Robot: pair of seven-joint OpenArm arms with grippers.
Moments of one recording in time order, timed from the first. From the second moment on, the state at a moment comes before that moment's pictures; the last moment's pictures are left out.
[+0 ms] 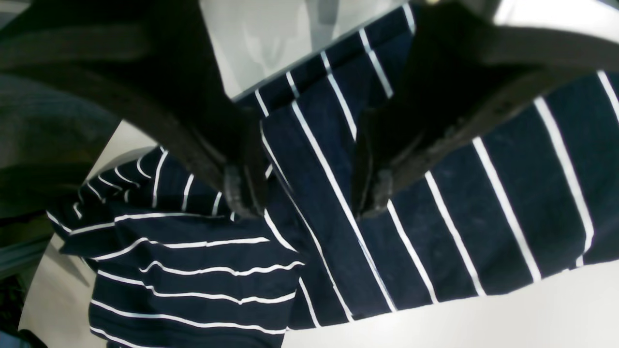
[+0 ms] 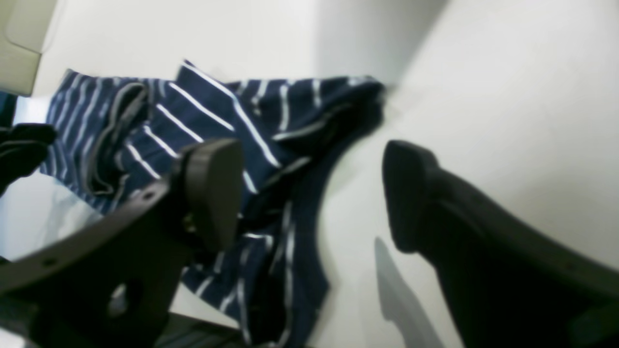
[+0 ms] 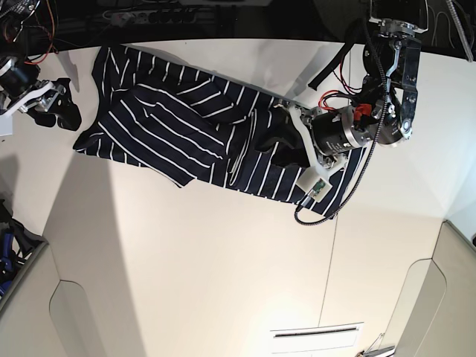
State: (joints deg) left arm 6.3 -15.9 2.7 102.3 -41.4 -31.2 54.9; right arm -19.6 9.2 43.2 103.0 53.8 33.0 -67.1
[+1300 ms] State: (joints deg) left arm 6.3 -15.7 -1.2 102.3 -42.3 -31.2 53.2; right arm -14.8 6.7 23.9 89.1 48.0 33.2 -62.7
